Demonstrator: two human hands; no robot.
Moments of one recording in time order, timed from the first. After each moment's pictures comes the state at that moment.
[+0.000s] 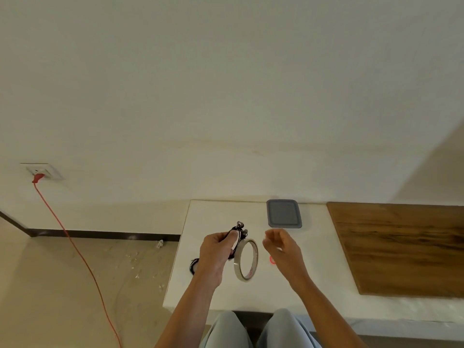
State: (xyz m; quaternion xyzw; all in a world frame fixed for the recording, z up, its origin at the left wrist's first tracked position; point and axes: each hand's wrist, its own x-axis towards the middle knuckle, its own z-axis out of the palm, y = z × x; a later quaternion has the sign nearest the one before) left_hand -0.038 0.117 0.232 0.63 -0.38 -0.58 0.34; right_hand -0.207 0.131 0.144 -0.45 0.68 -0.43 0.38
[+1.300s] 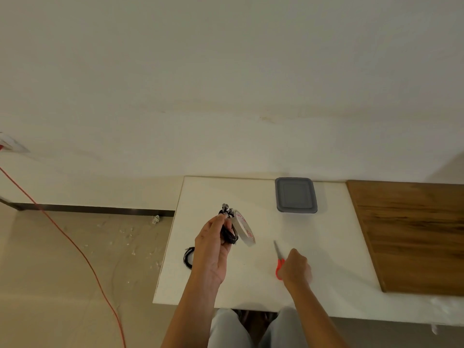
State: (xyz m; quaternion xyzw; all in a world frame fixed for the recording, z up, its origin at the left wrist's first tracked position) left_hand -0.045 0.058 0.145 0.53 -0.12 -0.69 0.48; right_hand -0.220 0.097 0.010 -0.36 0.89 -0.01 0.27
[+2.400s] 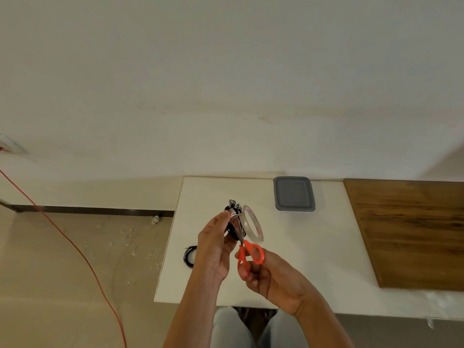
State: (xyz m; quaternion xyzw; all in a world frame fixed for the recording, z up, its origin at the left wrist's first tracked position) left_hand -0.048 0.063 0.156 0.52 -0.16 -0.70 0.47; right_hand -0.175 0.129 0.158 -0.16 0.43 -0.37 0.80
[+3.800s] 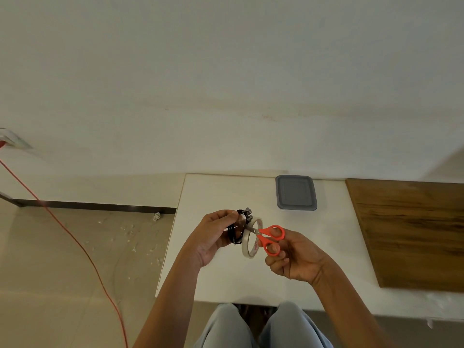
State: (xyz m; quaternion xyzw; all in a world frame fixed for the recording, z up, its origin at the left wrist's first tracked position) left_hand -0.021 0.036 0.148 0.50 -0.33 -0.74 0.29; right_hand -0.224 0.093 0.131 -0.03 0.34 -0.32 0.88
